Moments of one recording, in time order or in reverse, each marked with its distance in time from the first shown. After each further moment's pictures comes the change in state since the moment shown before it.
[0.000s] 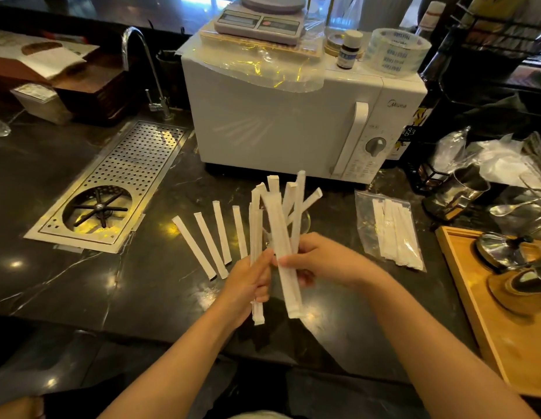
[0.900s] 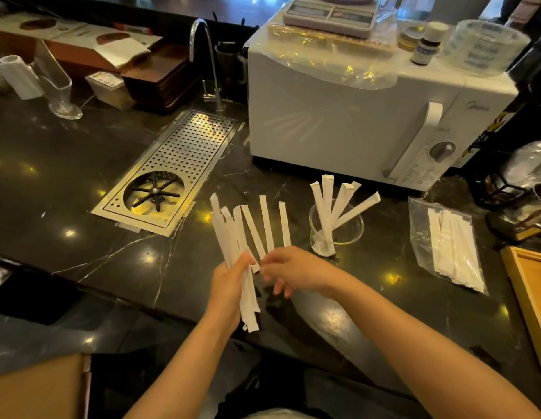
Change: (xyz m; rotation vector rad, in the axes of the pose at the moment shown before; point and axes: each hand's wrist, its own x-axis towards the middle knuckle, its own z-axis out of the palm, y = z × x) left_hand -0.031 0.001 -0.071 -0.021 0.630 0.063; right_hand 0.079 -0.010 0.078 -0.134 -0.179 0.058
